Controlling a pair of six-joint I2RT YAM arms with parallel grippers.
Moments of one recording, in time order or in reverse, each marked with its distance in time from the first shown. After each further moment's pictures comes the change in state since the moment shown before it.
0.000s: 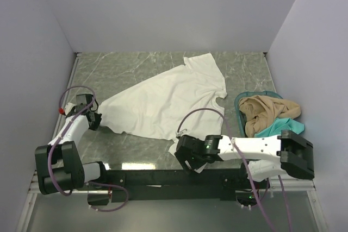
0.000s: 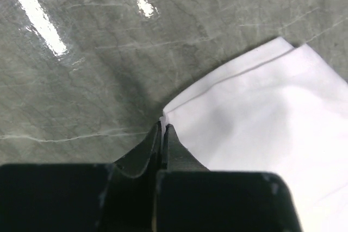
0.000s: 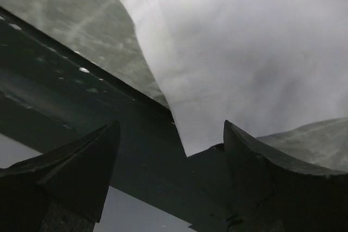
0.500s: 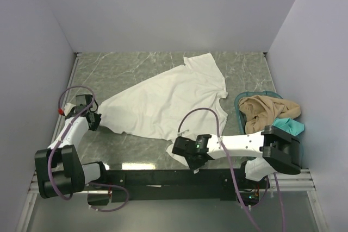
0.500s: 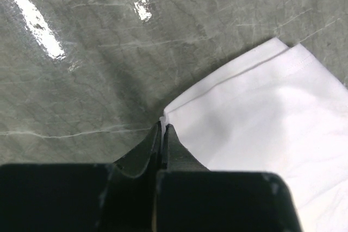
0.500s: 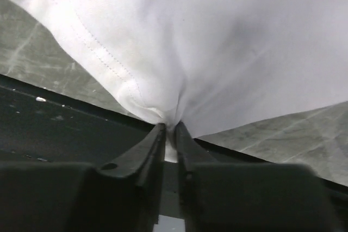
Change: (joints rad) left arm 0.000 -0.039 -0.006 -0.010 -0.003 -0.005; right arm 0.022 0.176 0.046 -0.065 0.058 0.137
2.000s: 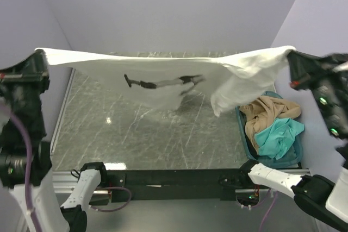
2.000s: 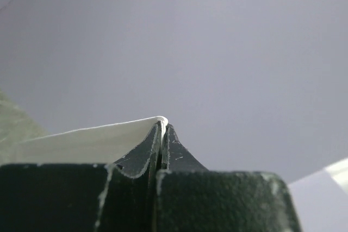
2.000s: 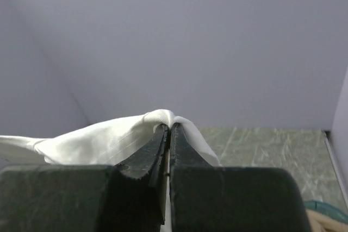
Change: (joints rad) left arm -0.074 -0.406 1.046 -0.147 0.037 0.005; right arm -0.645 -0.435 1.379 -0.201 0.318 -0.664
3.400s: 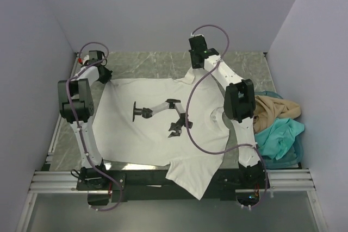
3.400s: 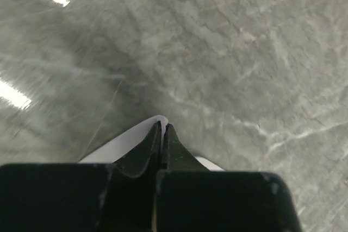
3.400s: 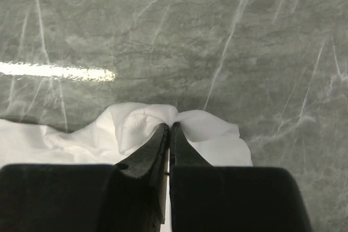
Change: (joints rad) left arm 0.000 1.322 -0.099 0.285 0.106 0.179; right arm -0.253 1.264 -0.044 0.304 -0.160 -0.026
